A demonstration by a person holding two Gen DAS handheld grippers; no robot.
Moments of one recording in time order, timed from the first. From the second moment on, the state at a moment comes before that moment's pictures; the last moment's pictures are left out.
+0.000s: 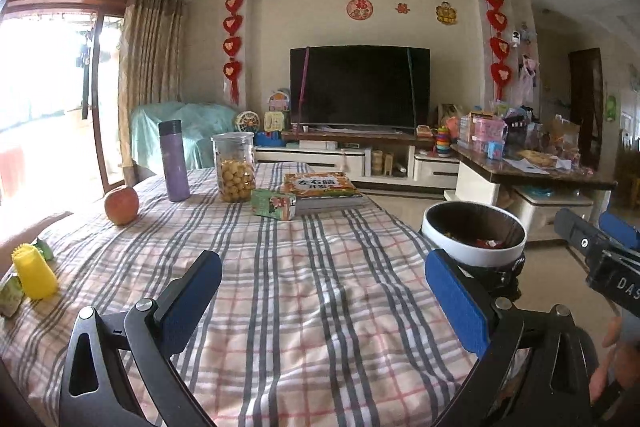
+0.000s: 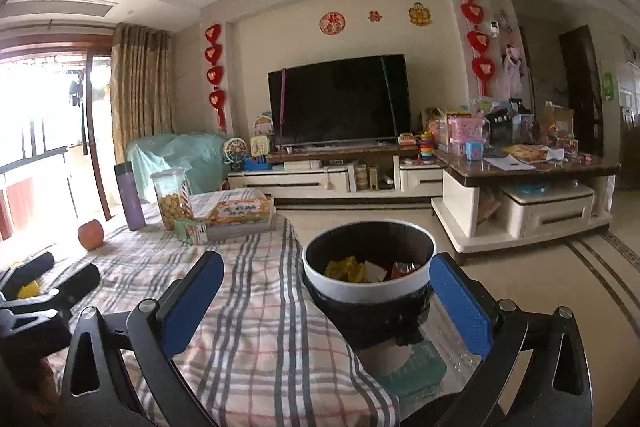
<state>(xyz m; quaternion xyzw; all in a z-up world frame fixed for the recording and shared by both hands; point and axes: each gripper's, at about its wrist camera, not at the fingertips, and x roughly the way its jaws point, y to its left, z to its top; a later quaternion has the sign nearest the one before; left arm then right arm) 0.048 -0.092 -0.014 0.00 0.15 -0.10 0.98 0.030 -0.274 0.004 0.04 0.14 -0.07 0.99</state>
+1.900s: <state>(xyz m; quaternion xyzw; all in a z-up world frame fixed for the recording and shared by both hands) 0.053 -0.086 -0.023 0.00 0.15 -0.10 0.98 0.030 -0.269 -0.002 0.04 0.15 -0.06 0.99</state>
